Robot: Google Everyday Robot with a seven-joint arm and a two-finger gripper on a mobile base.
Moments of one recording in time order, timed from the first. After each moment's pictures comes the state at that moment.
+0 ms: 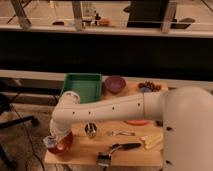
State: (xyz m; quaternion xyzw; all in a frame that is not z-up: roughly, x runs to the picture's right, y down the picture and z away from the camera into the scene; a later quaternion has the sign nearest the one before) arm -0.242 0.221 0.698 -0.23 -0.32 -0.34 0.85
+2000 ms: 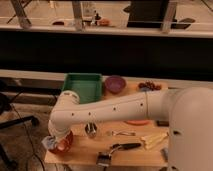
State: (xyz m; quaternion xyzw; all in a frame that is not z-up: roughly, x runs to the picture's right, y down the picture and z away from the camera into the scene) arm -0.241 0.214 0.682 -0.22 -0.32 -0.33 0.86
